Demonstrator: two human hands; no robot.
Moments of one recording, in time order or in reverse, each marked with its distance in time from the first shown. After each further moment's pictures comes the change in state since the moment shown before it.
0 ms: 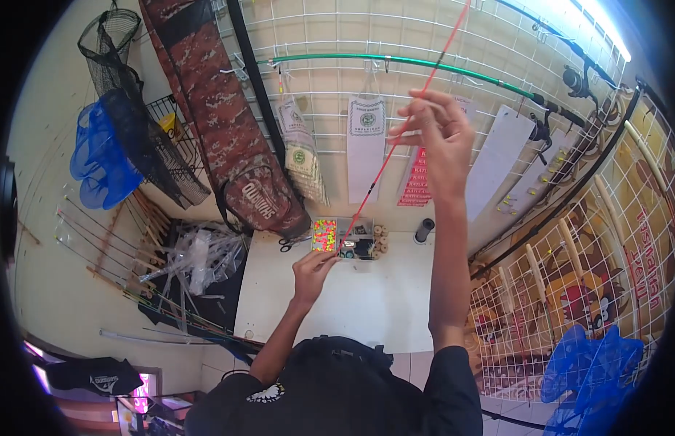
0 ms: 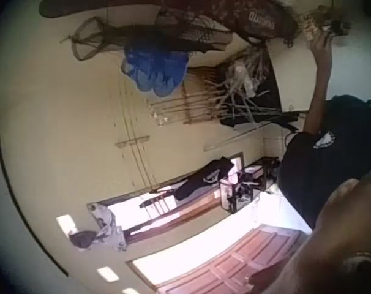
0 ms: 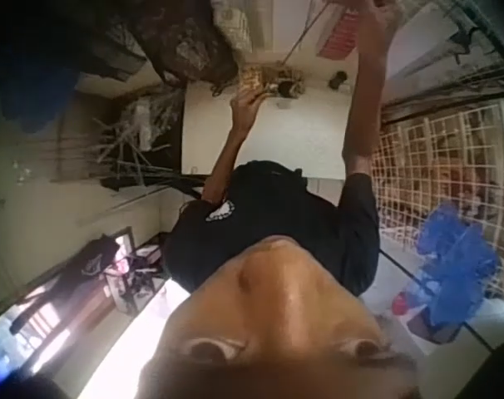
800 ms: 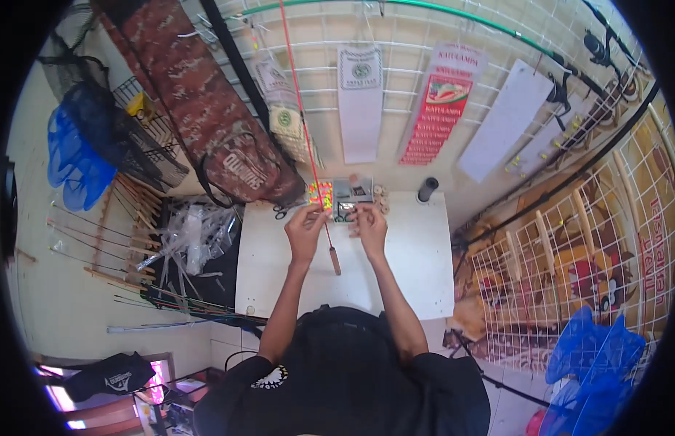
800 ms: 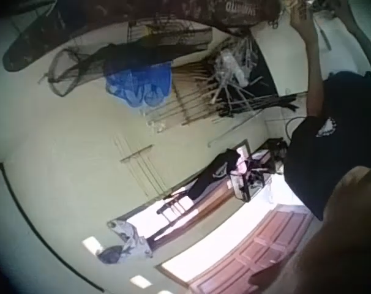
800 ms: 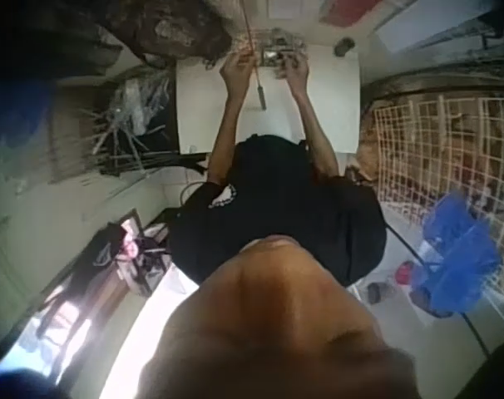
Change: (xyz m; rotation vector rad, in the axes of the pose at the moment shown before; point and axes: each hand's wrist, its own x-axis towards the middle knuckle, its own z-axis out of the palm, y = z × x) left_hand 0.020 -0.041 0.017 -0.162 0.112 -0.218; right_hand -0.248 0.236 -0.014 -0.084 0.084 0.759
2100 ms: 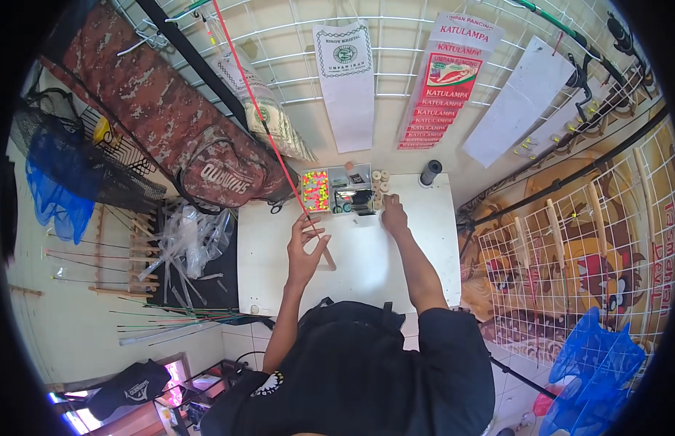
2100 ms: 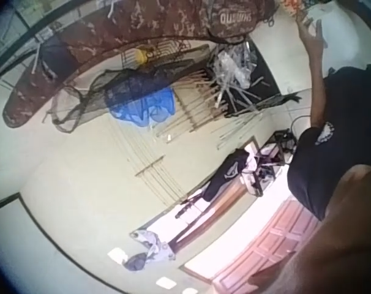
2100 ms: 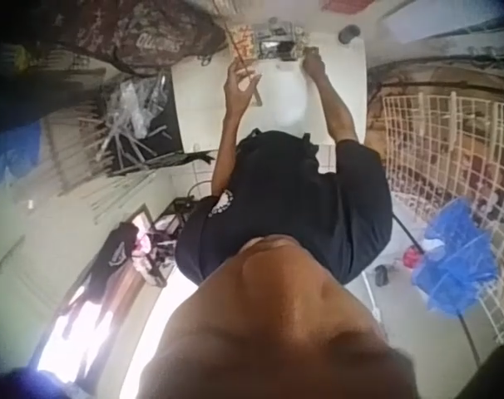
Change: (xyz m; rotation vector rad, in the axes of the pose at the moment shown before) left_hand -0.033 -0.018 -0.018 0.101 -0.266 -0.197; right_hand 0.083 0.143 -0.095 -1.191 -0.180 0.058
